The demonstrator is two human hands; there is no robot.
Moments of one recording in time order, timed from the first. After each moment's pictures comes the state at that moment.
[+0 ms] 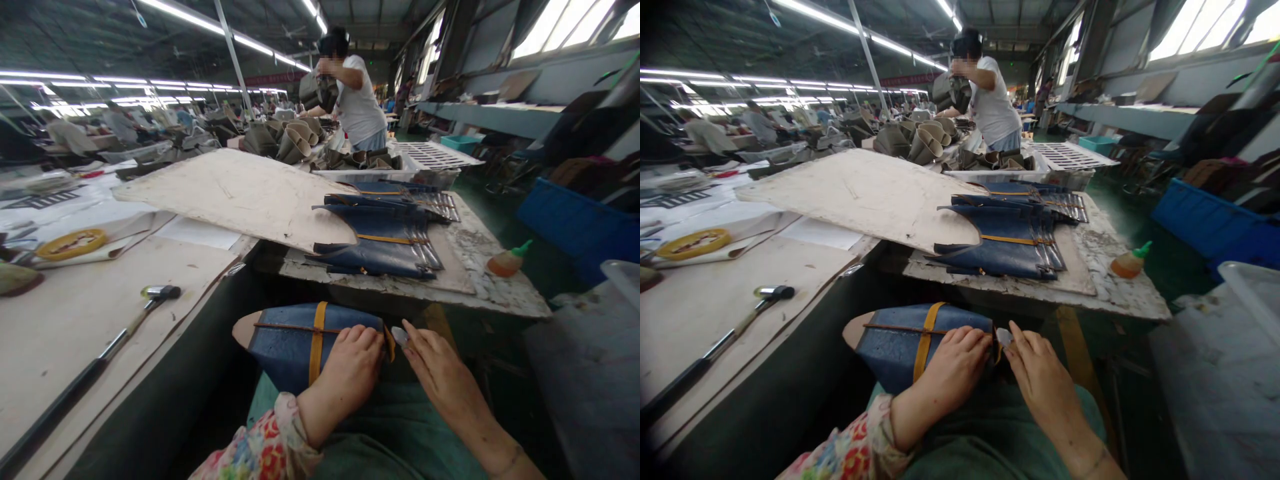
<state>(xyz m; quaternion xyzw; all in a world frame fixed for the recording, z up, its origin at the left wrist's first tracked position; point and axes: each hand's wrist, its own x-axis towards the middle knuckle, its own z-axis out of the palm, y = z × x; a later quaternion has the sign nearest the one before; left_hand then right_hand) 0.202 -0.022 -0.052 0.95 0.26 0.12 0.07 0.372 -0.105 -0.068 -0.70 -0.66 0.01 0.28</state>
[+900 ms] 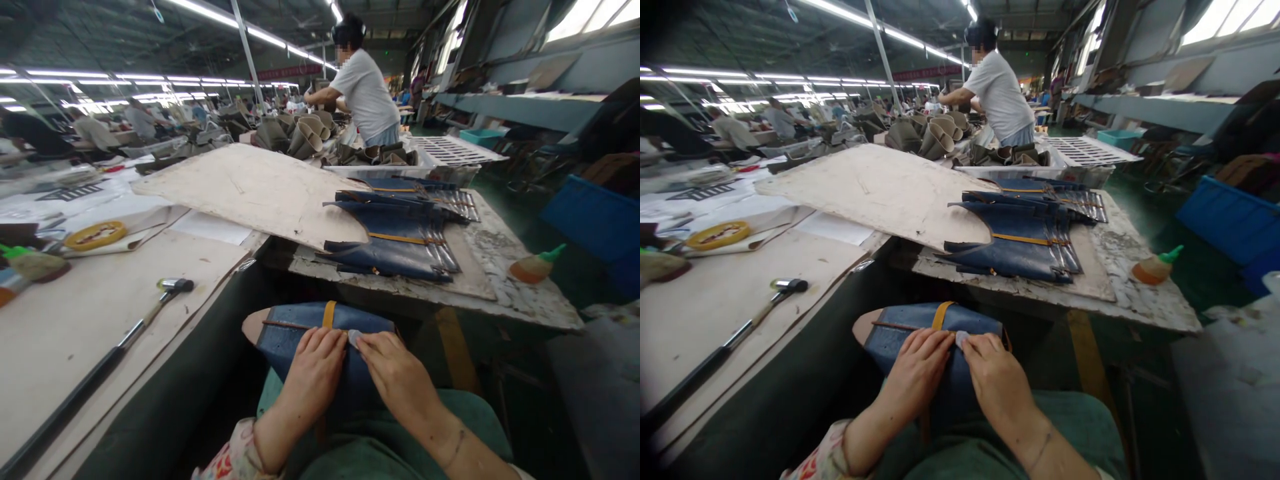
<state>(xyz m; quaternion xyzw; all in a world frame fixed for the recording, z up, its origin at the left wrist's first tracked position) 0.130 -0.009 -0.060 0.92 0.33 0.19 0.02 0.303 -0.065 -0.058 -0.59 -0.77 0.01 0.24</state>
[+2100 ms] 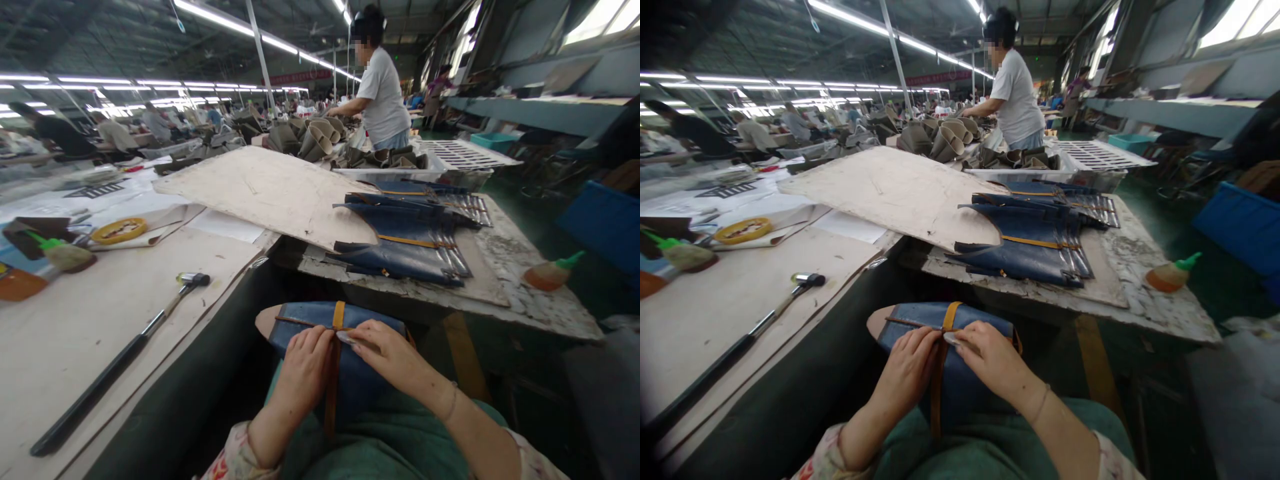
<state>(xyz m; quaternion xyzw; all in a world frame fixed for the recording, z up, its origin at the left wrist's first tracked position) 0.099 -0.009 -0.065 0.89 0.42 0.19 -0.01 0.300 -0.030 -0.037 -0.53 -0.72 0.34 0.27</state>
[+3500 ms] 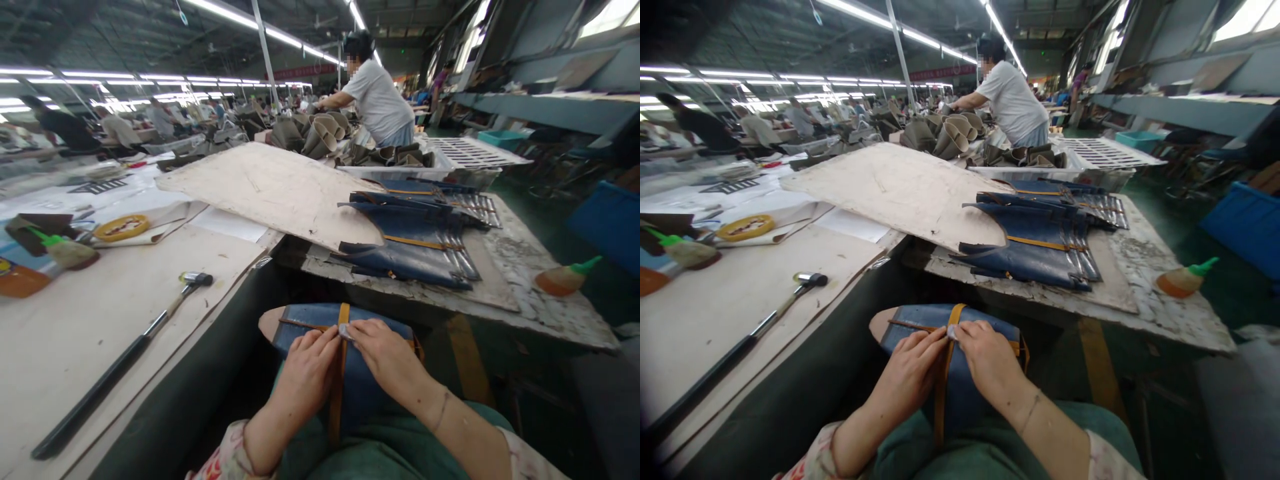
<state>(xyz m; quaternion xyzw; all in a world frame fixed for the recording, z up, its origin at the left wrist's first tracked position) 0.094 -0.003 -0.047 0.91 0.39 0.12 0.04 0.282 -0.018 -0.040 -0.55 -0.81 0.12 0.18</state>
